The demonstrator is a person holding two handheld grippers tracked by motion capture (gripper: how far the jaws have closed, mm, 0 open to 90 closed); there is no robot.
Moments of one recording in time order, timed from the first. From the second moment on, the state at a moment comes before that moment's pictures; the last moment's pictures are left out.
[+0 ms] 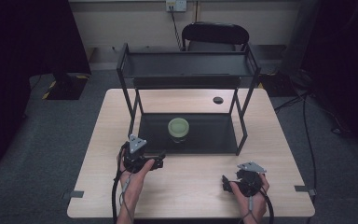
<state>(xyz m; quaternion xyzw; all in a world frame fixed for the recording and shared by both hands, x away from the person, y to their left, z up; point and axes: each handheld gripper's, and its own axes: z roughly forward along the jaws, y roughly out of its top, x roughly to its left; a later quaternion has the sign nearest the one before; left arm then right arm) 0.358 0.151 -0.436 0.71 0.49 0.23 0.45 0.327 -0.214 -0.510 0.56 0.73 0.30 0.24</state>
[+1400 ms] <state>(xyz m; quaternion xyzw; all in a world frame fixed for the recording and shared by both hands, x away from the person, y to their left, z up) 0.312 0.176 -0.494 0.70 0.53 0.22 0.43 0.327 -0.214 -0.510 0.56 0.73 0.30 0.24</state>
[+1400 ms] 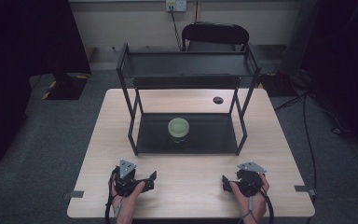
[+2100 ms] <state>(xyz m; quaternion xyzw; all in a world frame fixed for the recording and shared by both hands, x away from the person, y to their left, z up) 0.317 0.174 -0.508 0.71 0.57 0.20 0.37 0.327 -0.214 -0.510 0.56 0.73 0.30 0.24</state>
